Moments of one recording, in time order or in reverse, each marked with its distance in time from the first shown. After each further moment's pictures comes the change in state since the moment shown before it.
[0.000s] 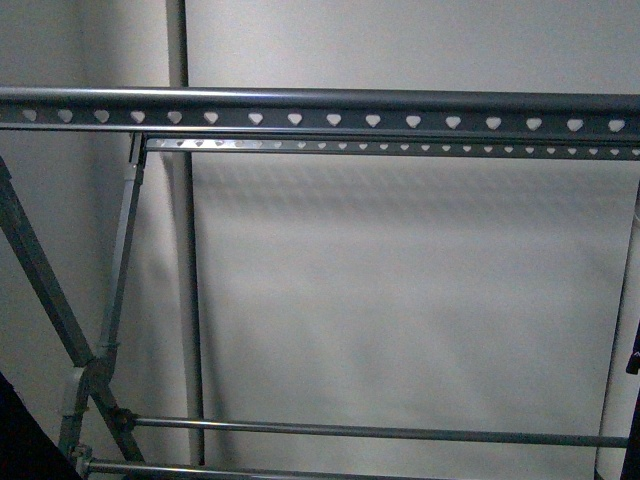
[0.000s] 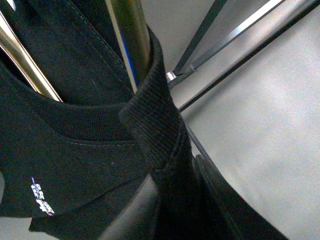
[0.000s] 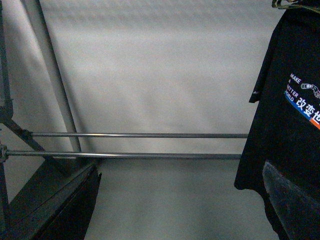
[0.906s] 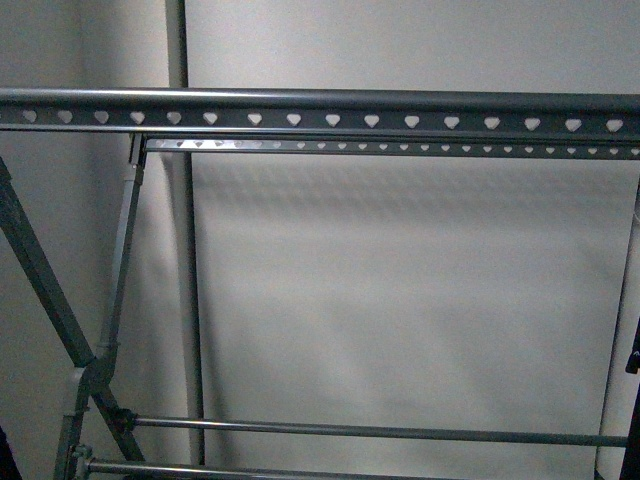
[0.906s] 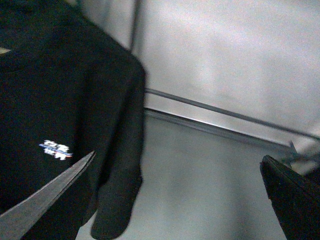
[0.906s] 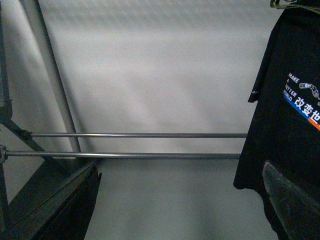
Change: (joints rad) left arm -0.082 -0.796 -0.693 0.052 0.377 0.507; right arm 0.000 0.000 0.000 0.000 0.000 0.000
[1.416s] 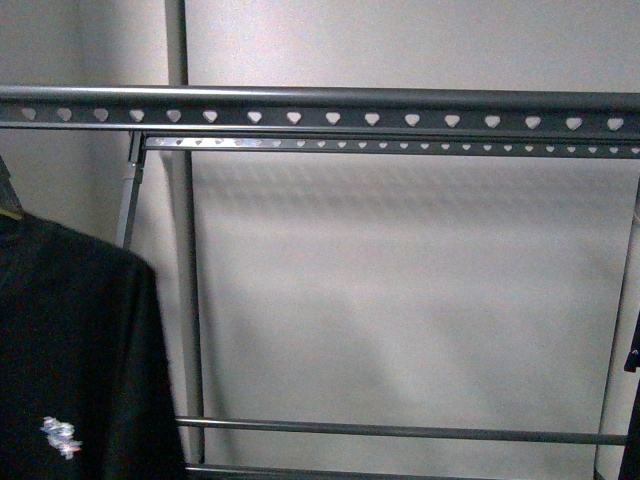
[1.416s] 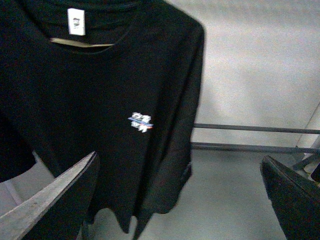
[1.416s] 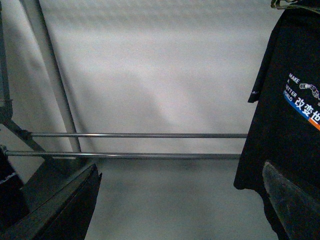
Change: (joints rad) left arm -0.118 -0.792 -0.373 -0.181 -0.027 0.198; right arm 0.000 0.000 0.000 0.000 0.002 0.000
